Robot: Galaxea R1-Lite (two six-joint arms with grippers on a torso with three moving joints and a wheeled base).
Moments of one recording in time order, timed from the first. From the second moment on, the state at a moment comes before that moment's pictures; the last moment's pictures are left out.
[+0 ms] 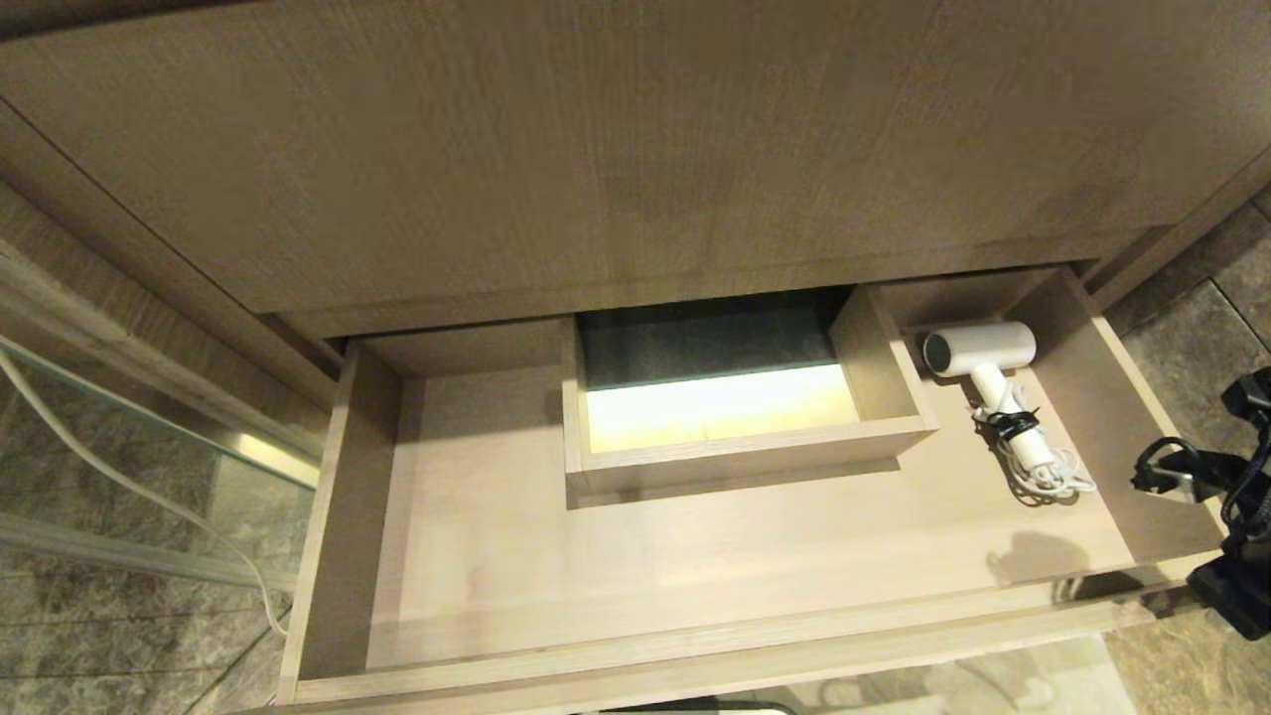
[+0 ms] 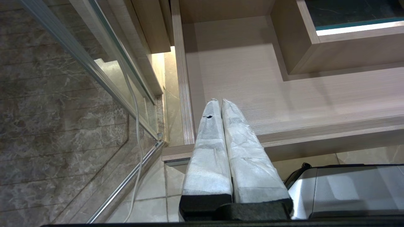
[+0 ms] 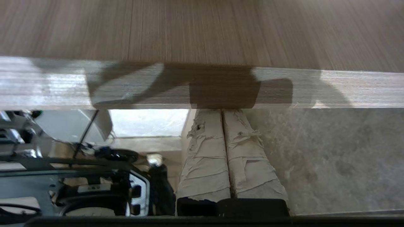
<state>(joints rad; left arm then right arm) 0.00 0.00 0.00 0.00 0.00 -0.01 -0.31 1.68 -0.93 0.53 -0.15 -0.54</state>
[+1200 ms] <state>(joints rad) 0.00 0.00 0.00 0.00 0.00 -0.01 -0.24 1.76 -1.14 0.10 0.02 -0.36</state>
